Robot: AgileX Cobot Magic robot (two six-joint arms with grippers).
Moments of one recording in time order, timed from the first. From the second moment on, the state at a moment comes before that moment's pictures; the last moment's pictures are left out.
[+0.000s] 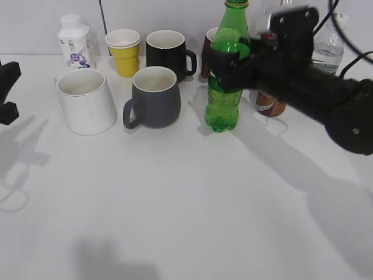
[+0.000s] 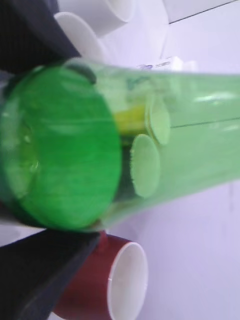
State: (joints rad) left arm -0.11 1.35 -0.32 0.25 -0.92 -0.05; right arm 0.43 1.84 -0.80 -0.28 -0.95 0.22
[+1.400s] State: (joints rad) left arm -0.11 0.18 -0.56 0.06 1.05 -0.06; right arm 0.43 0.46 -0.75 -0.07 1.05 0.01
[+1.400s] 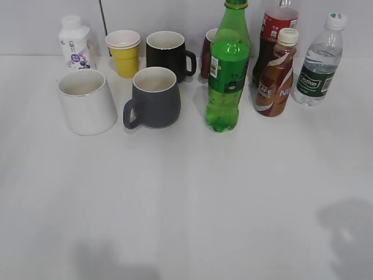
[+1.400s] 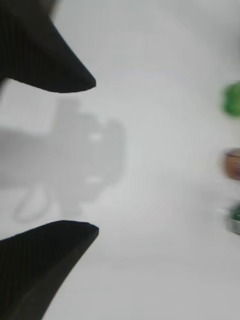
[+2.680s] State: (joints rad) left arm -0.09 0.12 -0.52 0.06 1.07 -0.06; right arm 0.17 0.09 -0.50 -0.05 1.04 0.00
